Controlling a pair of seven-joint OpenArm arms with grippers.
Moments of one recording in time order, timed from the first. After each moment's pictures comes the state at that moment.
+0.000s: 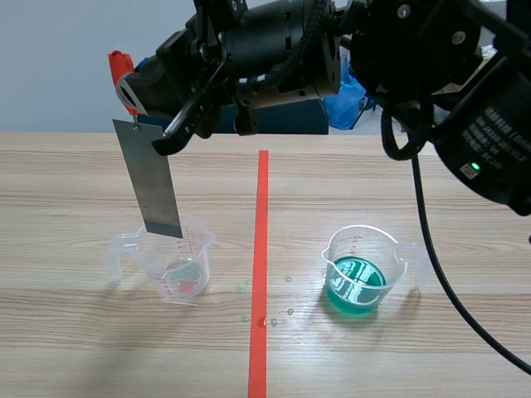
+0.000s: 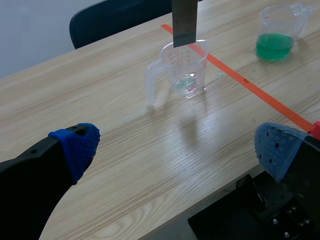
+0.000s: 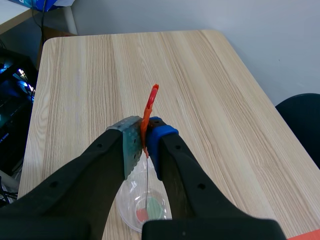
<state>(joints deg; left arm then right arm) 80.4 -22.8 -33.3 96.6 3.8 -28.9 -66.2 25.9 18.1 -37.4 101.1 38.3 34.3 -31.5</state>
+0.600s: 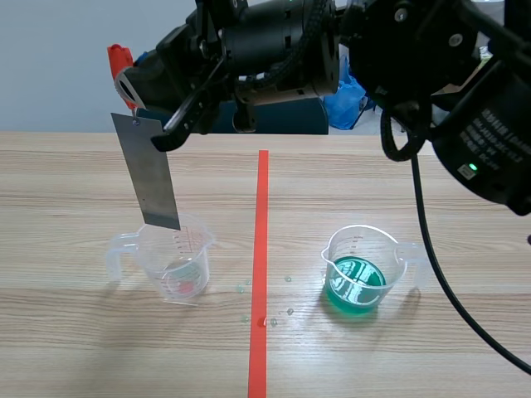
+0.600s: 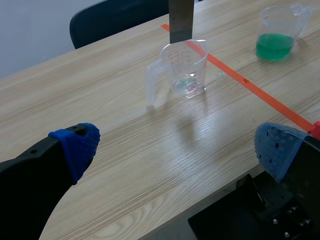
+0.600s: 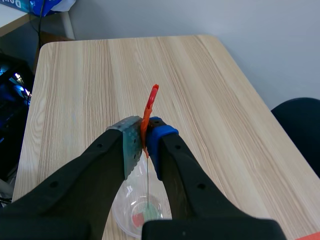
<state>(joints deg) 80.4 -22.8 -33.3 96.6 3.8 -28.9 -66.2 25.9 17.6 -37.4 99.6 36.9 34.3 -29.2</state>
